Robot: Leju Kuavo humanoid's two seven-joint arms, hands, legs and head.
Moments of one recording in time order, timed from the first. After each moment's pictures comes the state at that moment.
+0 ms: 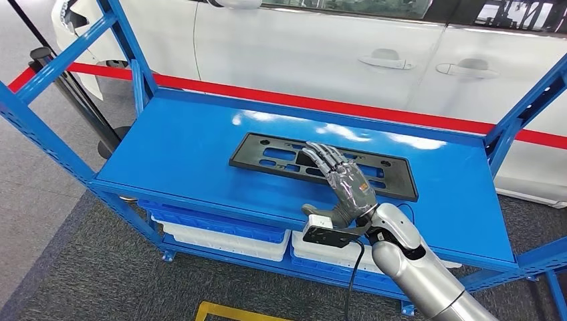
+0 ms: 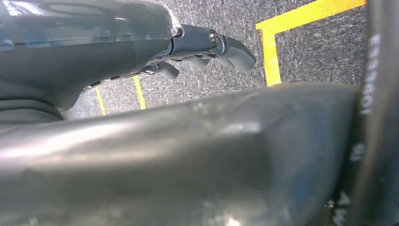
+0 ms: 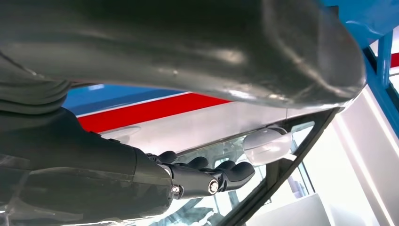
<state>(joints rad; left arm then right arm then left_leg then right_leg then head) -0.03 0.01 -0.53 -0.17 0.23 0.00 0.07 -0.44 -0.23 0.60 -1.45 0.69 -0.29 -0.20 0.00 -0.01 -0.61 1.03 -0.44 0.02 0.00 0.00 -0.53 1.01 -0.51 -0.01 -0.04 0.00</state>
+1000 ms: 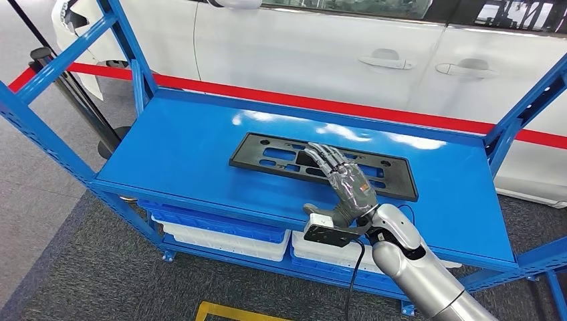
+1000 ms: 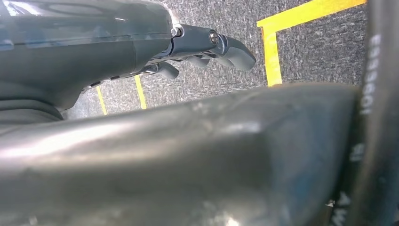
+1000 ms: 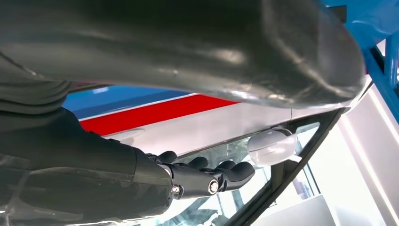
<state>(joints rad) -0.03 0.01 -0.53 -0.17 0.24 0.00 0.08 -0.44 -0.23 0.60 -1.43 0.68 -0.30 -0.20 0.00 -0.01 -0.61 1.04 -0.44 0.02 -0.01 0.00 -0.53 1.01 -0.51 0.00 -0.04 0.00</state>
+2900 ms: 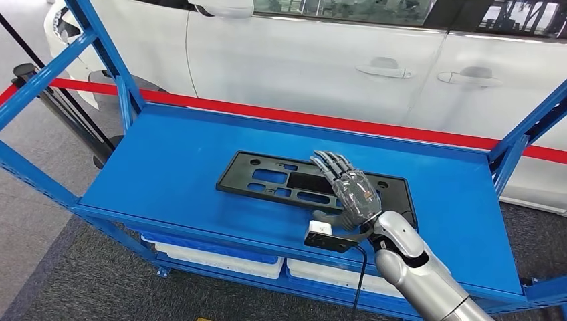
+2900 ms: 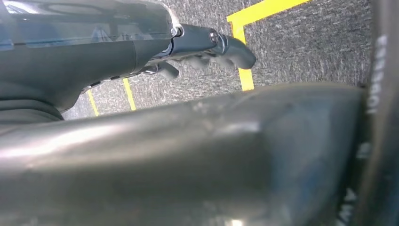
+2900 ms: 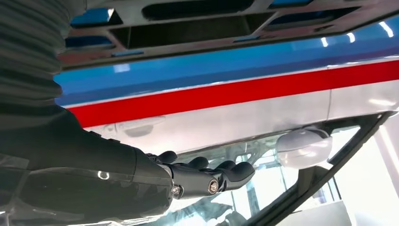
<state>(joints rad) -0.02 0.00 -0.53 -0.17 0.24 -0.01 0.06 -0.41 -0.24 0.60 -1.41 0.82 -0.34 -0.13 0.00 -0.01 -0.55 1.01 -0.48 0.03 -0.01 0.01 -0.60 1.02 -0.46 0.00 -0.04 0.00</state>
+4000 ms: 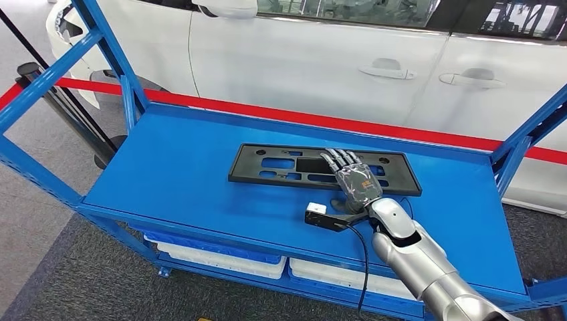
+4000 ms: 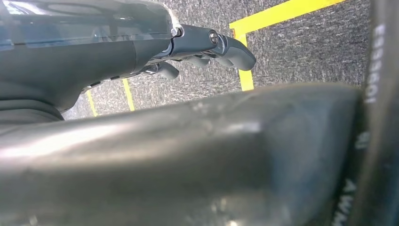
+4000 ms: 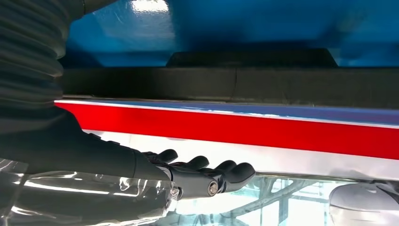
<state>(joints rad) -0.02 -0.01 -0.53 -0.17 0.25 -0.01 0.05 -0.56 -0.19 0.60 -1.06 1.00 -0.33 -0.04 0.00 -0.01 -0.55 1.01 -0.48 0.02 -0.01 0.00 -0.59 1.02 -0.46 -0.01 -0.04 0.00</state>
